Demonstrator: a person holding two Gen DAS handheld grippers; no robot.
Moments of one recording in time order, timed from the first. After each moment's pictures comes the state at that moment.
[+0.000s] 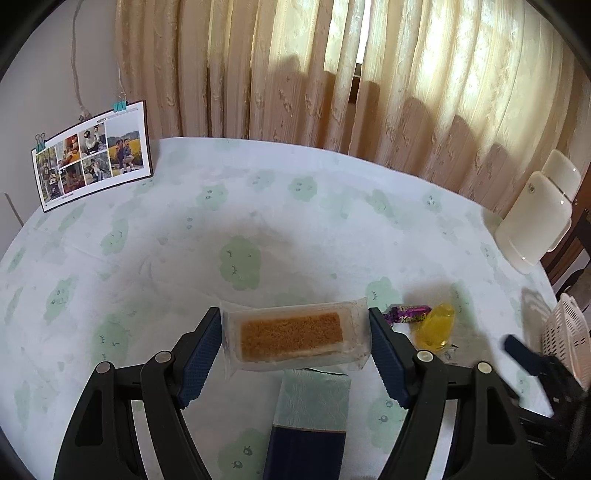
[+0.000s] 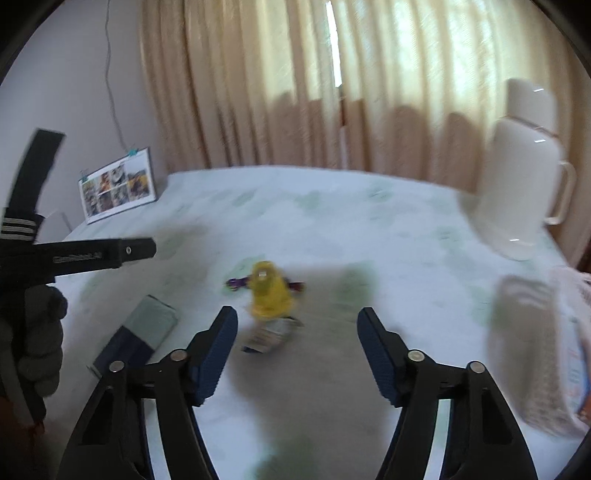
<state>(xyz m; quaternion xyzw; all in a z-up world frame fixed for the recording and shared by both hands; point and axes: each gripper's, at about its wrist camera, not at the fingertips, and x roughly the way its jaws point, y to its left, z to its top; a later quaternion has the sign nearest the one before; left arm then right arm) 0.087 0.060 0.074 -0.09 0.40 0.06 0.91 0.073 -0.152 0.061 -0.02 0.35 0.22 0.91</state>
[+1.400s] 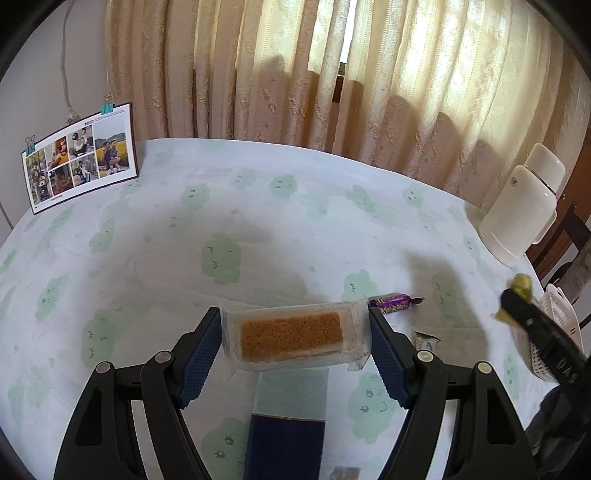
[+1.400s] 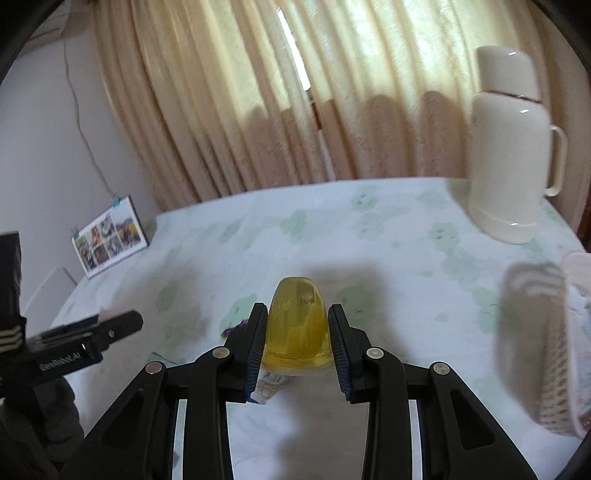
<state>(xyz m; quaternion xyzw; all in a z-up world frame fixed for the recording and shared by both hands) 0.080 0.047 0.073 -0.09 0.40 0.04 0.91 0.092 -0.193 0.085 0.09 0.33 0.17 0.92</state>
